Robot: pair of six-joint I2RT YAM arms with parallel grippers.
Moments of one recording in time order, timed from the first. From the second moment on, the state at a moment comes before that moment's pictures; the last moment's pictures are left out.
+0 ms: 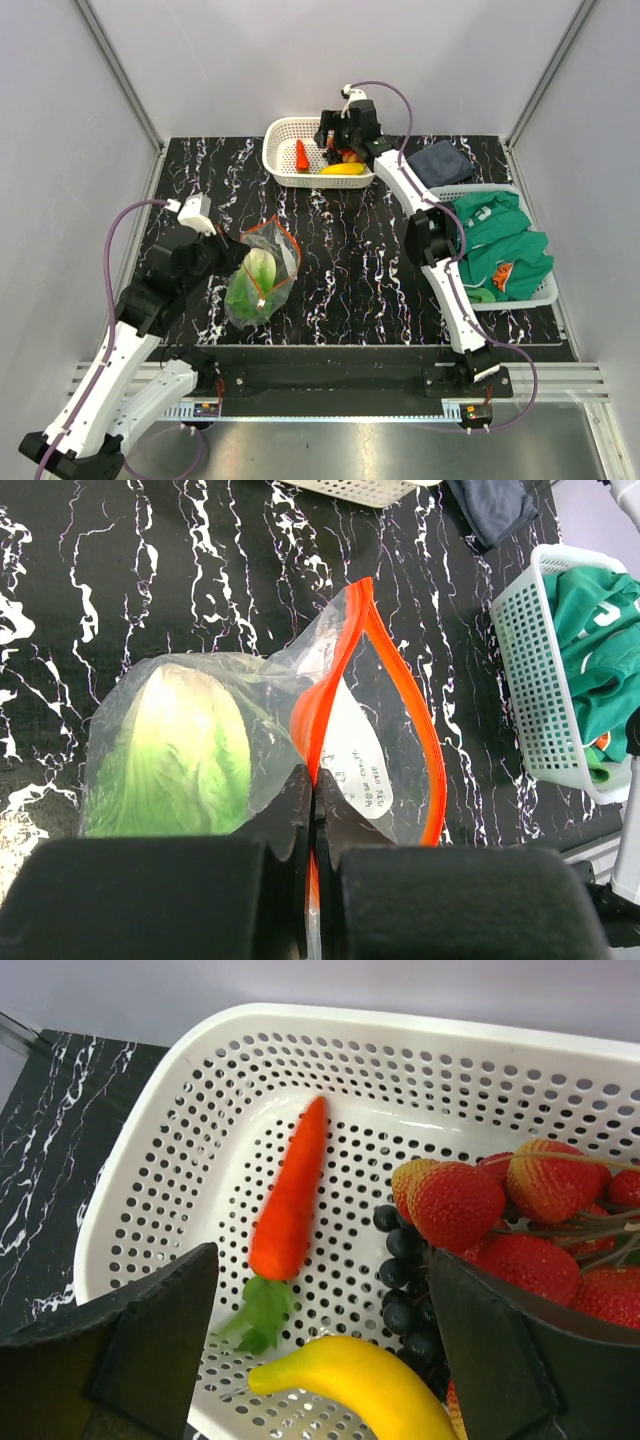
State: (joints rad) left arm -0.43 0.68 0.87 -0.64 0.00 -0.57; right arm 0.41 2.68 2.64 -0.33 -0.13 0.32
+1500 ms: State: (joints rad) left arm -0.43 0.68 0.90 -0.63 0.02 -0.64; right arm 0.80 1.65 1.40 -0.37 -0.41 0.46
